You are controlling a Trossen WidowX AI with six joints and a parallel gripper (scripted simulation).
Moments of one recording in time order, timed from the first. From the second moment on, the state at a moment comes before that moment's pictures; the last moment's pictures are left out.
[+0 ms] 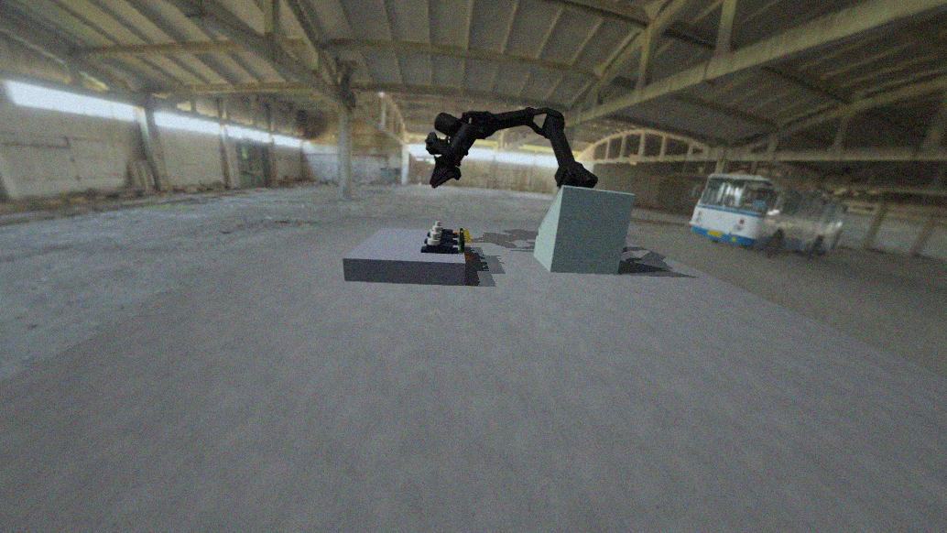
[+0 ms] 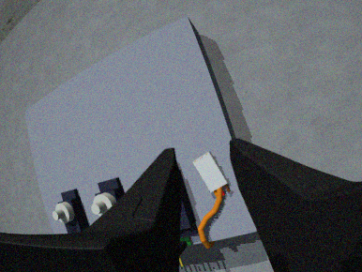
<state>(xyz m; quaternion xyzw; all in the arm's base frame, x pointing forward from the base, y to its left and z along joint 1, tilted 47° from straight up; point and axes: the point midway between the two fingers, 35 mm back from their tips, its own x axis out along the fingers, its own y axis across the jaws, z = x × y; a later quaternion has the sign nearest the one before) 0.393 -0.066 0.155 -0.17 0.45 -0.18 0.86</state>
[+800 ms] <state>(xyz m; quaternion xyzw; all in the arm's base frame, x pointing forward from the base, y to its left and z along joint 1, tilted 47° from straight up) 0.384 -0.100 0.071 -0.34 0.67 -0.20 0.63</state>
